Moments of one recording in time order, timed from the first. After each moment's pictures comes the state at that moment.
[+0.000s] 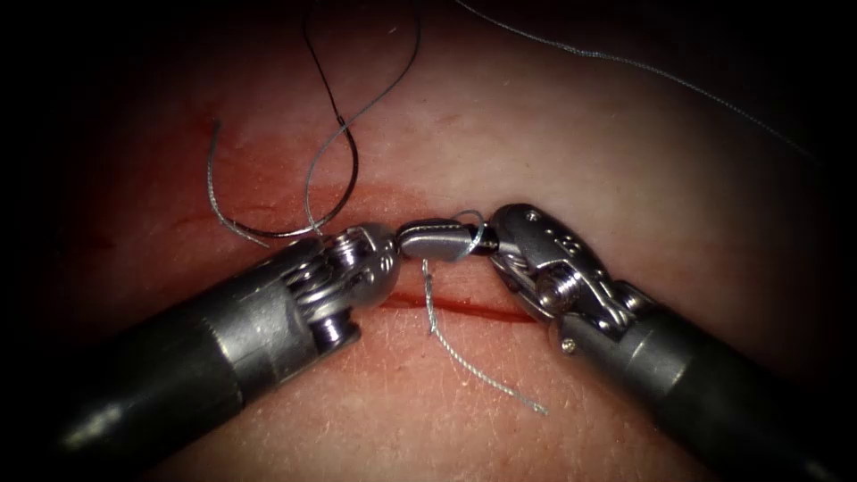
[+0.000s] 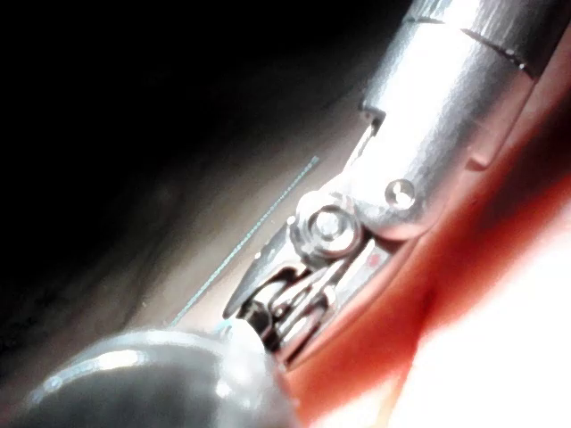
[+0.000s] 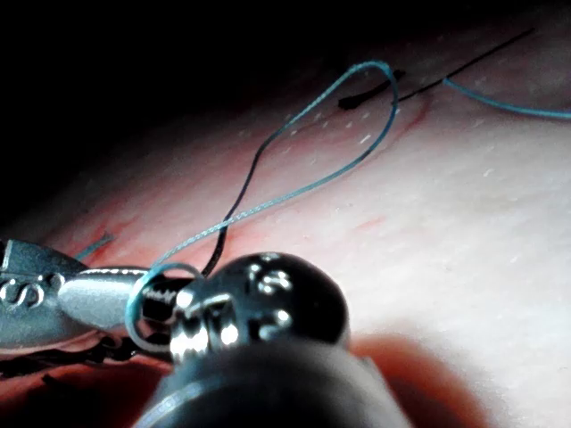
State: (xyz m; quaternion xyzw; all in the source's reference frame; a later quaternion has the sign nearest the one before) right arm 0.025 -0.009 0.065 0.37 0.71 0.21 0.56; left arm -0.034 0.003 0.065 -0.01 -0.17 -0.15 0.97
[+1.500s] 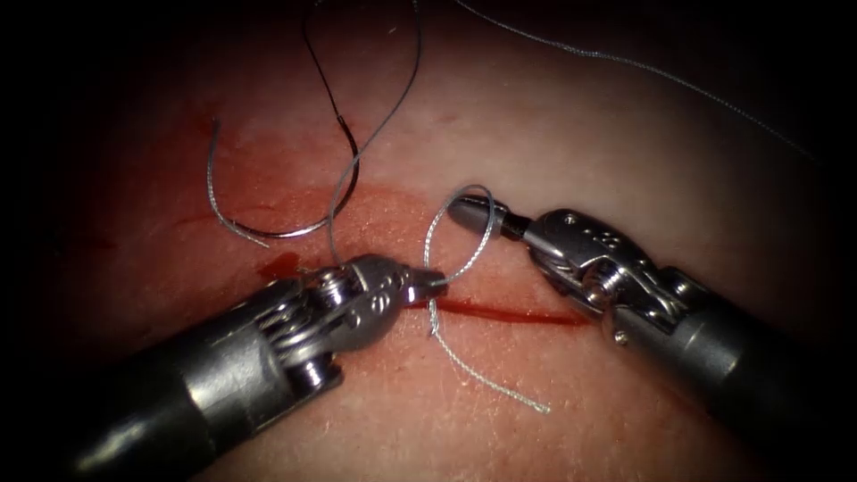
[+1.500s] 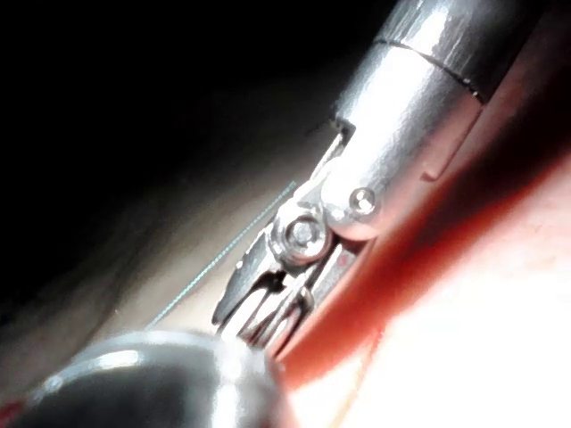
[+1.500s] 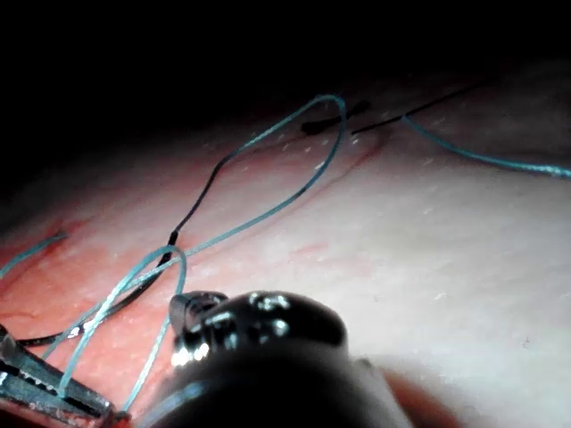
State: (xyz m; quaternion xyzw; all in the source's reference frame) right arm 0.021 -0.007 0.067 0.17 0.56 0.49 0.65; left arm -0.035 -0.001 0.062 0.10 -0.32 -0.12 0.94
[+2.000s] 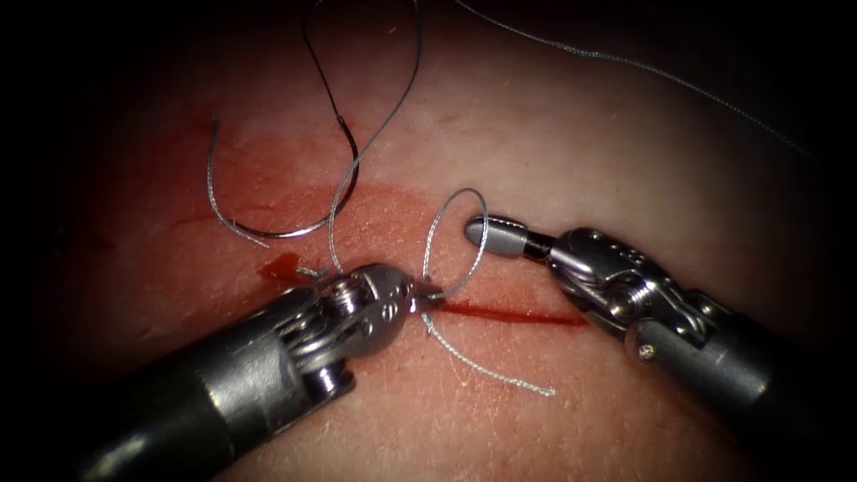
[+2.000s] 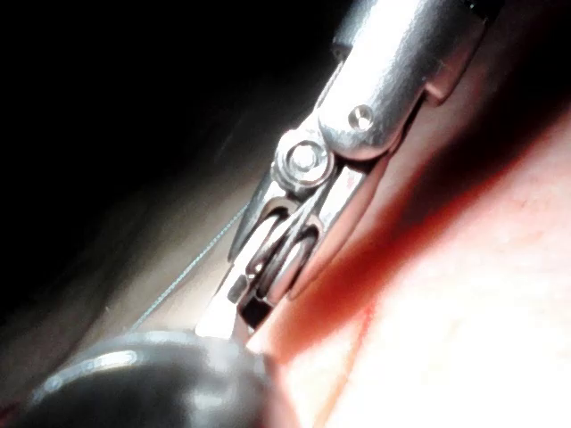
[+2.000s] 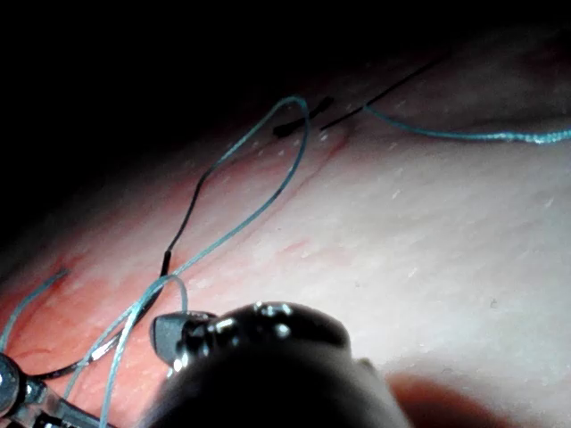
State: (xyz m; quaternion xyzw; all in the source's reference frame) right arm 0.018 -0.009 0.064 0.25 0.57 0.51 0.59; left arm -0.035 -0.002 0.064 0.10 -0.26 -0.12 0.95
